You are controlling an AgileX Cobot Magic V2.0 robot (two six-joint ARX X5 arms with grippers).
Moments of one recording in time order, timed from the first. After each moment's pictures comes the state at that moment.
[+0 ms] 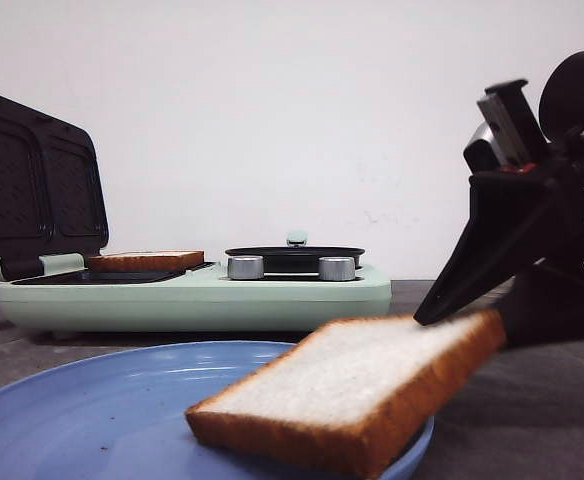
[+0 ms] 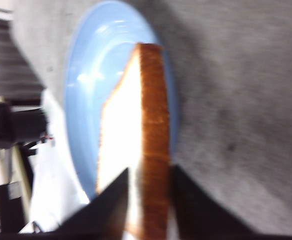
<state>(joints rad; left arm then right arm) -0.61 0.48 0.91 -0.75 -0.05 -0.12 0.36 1.40 0.58 -0.27 -0.95 0.31</state>
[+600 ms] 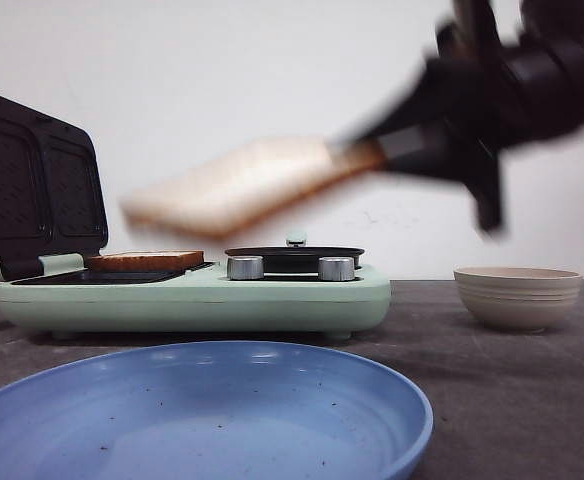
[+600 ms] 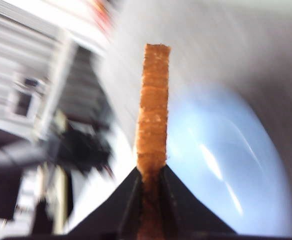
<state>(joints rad) -0.61 0.48 0.91 -0.71 -0.05 -0.12 0.41 1.33 0.64 0.23 -1.05 0.61</state>
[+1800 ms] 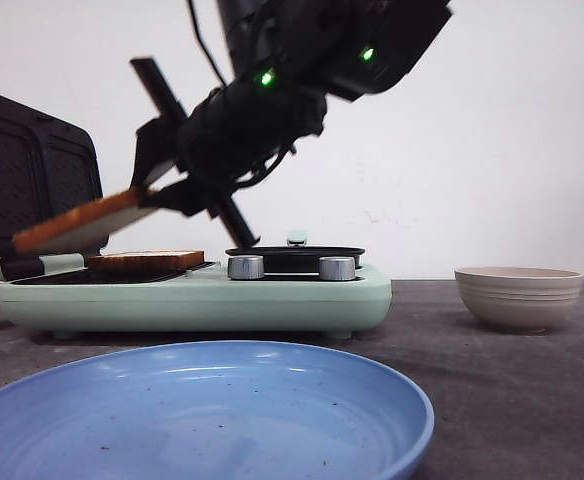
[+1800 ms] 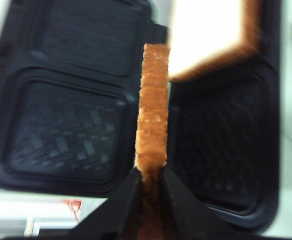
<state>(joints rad) -0.61 0.44 0.92 -0.43 0.04 -0.12 0.81 1.99 1.26 0.46 -0.08 1.22</state>
